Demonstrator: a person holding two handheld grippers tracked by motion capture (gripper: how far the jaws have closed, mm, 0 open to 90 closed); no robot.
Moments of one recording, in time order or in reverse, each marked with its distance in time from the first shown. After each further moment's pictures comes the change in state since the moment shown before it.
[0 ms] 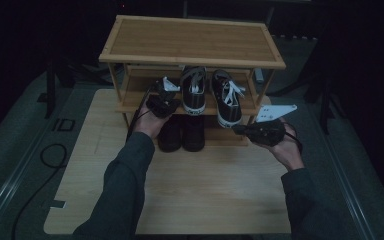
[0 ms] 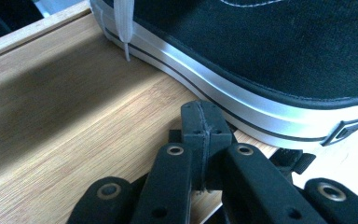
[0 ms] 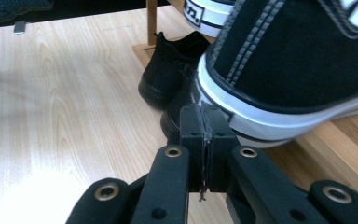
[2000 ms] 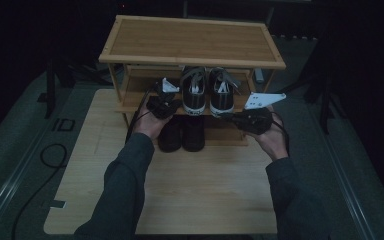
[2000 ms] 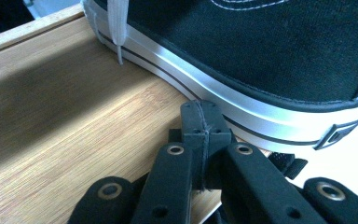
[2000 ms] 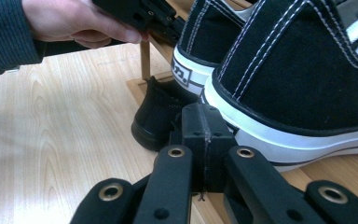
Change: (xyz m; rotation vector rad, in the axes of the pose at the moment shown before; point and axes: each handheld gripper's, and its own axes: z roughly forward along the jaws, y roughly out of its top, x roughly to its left) left arm 0.000 -0.004 0.002 -0.038 -0.026 -0.017; right arm -0.006 0.032 0.025 -0.086 -0.003 0.019
